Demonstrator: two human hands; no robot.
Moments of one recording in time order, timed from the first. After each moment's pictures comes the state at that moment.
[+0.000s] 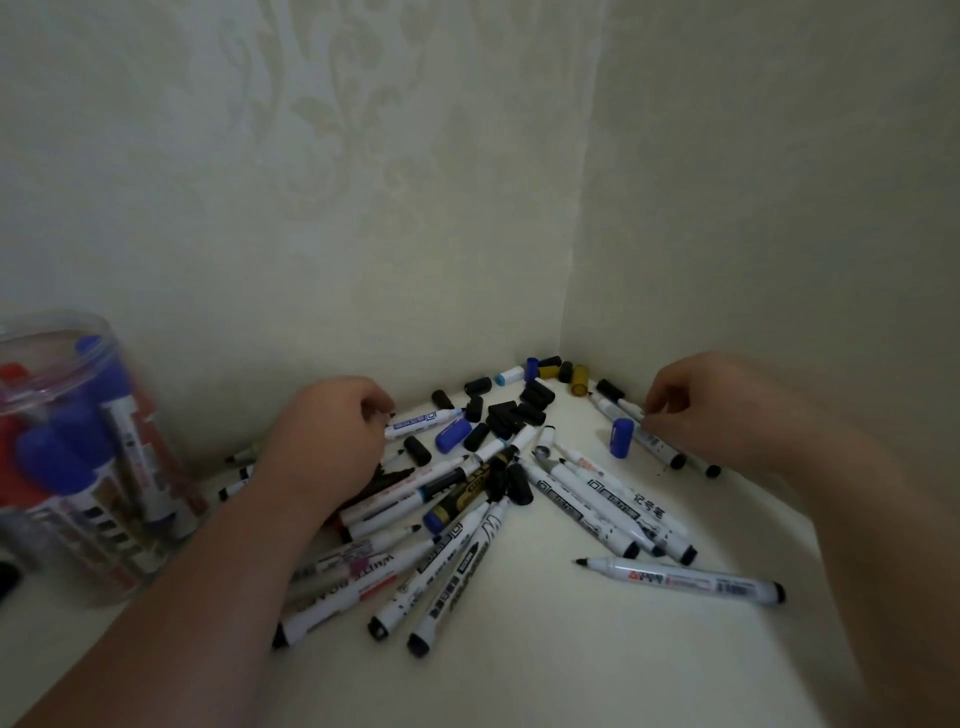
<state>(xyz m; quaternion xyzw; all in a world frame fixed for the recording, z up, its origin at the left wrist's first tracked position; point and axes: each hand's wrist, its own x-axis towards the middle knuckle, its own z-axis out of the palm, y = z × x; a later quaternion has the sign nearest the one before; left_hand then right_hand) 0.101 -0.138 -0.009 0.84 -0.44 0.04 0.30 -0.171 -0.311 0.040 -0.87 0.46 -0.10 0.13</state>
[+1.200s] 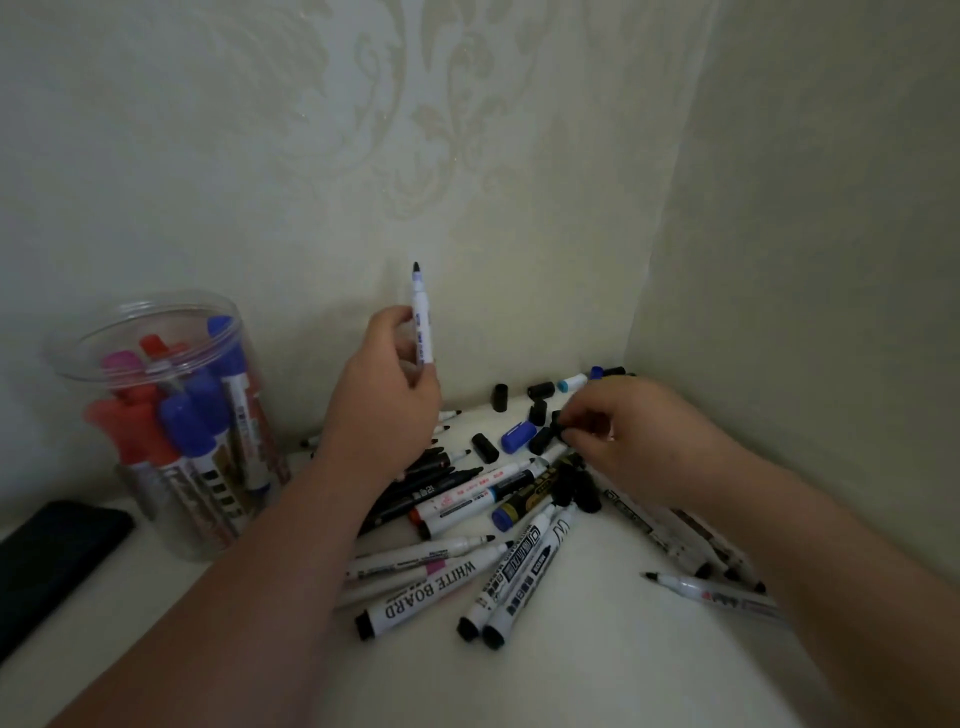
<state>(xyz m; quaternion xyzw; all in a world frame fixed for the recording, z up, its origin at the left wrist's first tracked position) 0.109 -0.125 0.001 0.73 -0.41 0.04 0.54 -0.087 -0.256 0.023 -0.95 0.24 -0.15 0.11</state>
